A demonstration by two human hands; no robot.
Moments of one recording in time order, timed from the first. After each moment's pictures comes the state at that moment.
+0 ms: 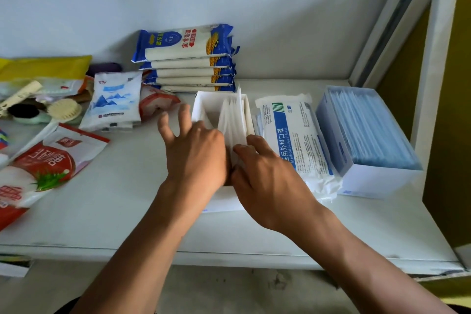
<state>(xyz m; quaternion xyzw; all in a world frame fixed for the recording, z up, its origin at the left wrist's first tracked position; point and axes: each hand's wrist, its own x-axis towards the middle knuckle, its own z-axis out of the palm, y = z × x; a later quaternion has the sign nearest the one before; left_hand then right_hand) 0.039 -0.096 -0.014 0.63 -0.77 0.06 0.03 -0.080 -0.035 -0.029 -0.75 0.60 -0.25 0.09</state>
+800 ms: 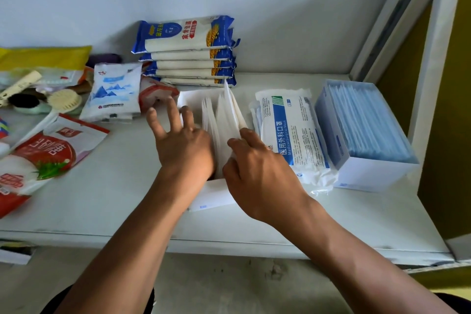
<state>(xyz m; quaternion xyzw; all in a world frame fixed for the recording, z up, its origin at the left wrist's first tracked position) 0.045 -0.106 -0.023 0.65 -0.74 0.11 -0.13 -0.072 -0.033 -0.032 -0.74 0.64 -0.21 0.08</state>
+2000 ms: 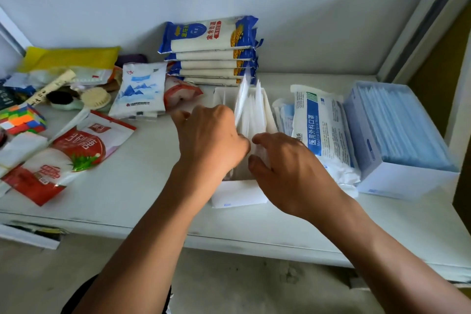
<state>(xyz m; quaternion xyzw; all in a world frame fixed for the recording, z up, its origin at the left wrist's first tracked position) 0.054 -0.099 0.003 0.63 -0.75 0.02 0.17 -0.077 -0.039 -0.022 -0.73 0.63 -0.24 0.12</state>
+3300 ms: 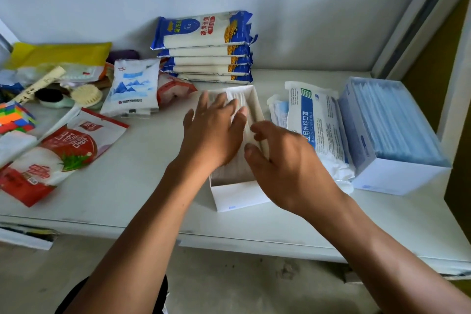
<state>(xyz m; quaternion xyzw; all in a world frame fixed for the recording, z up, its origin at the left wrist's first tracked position) 0.055 -0.130 -0.033 0.58 -0.79 -0.10 0.18 -0.077 -0.035 -0.012 -0.70 0.62 -0.31 0.14</state>
